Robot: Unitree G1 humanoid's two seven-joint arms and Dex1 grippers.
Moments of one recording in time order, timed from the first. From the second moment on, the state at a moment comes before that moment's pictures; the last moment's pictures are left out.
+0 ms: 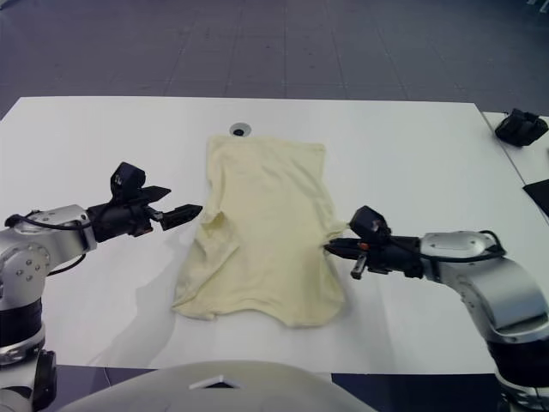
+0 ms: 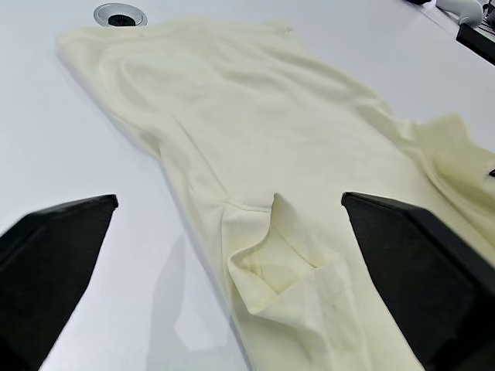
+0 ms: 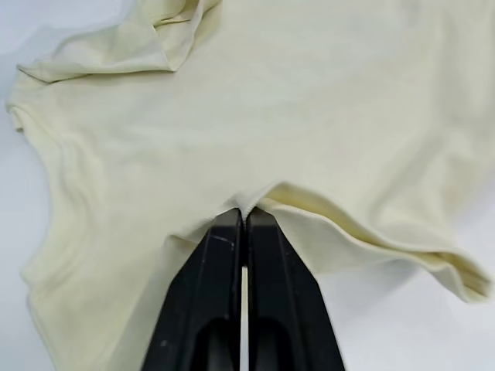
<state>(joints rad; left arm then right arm) -0.20 0.63 0.16 -0.46 -0.74 1.18 -0.45 -0.03 -0.87 0.04 -0.52 0.56 0.91 0.86</state>
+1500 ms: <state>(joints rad) 0.07 1.00 -0.23 -0.59 -0.37 0.87 -0.74 0.29 -0.97 0.19 -0.63 0.11 0.45 0.77</state>
